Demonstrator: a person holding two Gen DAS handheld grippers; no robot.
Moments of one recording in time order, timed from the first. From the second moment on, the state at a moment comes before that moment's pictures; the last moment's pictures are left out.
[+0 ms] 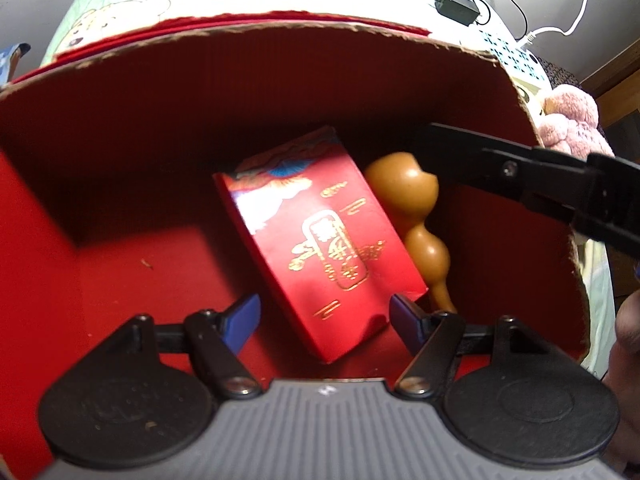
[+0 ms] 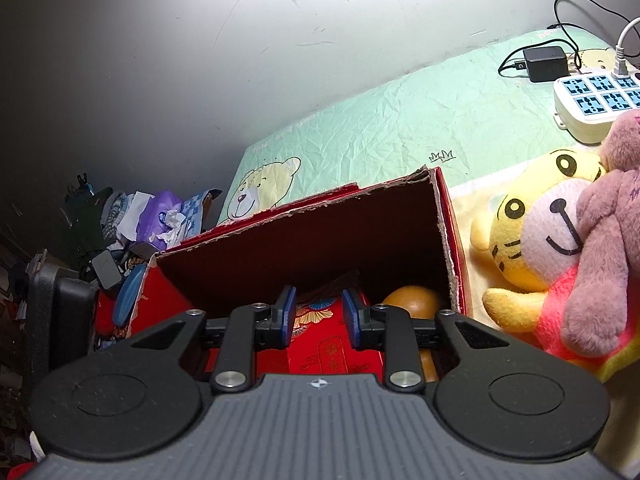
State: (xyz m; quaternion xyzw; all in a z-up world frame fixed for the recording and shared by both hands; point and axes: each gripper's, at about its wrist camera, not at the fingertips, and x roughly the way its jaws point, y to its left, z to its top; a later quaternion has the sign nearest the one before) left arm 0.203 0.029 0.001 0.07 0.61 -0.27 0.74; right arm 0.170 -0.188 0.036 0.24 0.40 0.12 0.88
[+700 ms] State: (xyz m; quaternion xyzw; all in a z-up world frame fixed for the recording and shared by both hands) left arm 0.202 0.049 0.004 0.11 0.54 -0.19 0.82; right arm 0.247 -0.114 -0.006 0.22 0.52 0.25 0.78
